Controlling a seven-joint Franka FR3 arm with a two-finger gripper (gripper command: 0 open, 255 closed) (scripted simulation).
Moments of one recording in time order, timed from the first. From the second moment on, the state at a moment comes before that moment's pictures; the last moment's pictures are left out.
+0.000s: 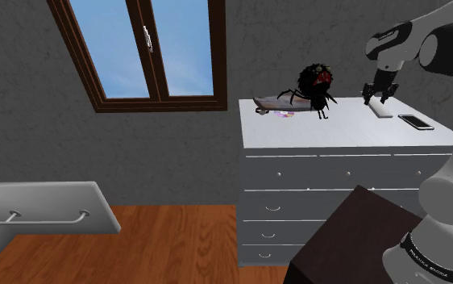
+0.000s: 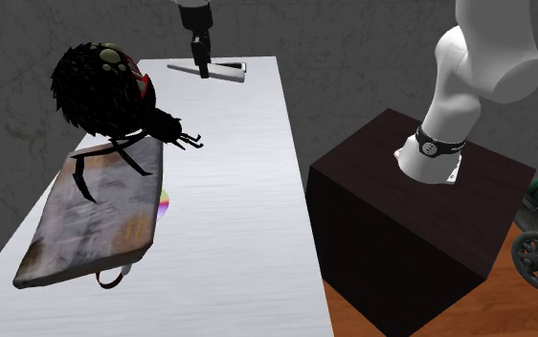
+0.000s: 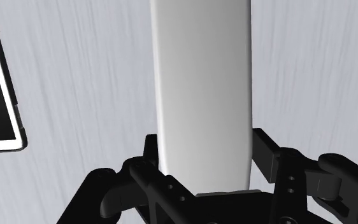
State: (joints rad) arm -0.67 0.43 -0.35 -1.54 0.15 1.94 -0.35
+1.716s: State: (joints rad) arm -0.79 0.64 -0.35 -1.42 0.22 2.01 -0.48
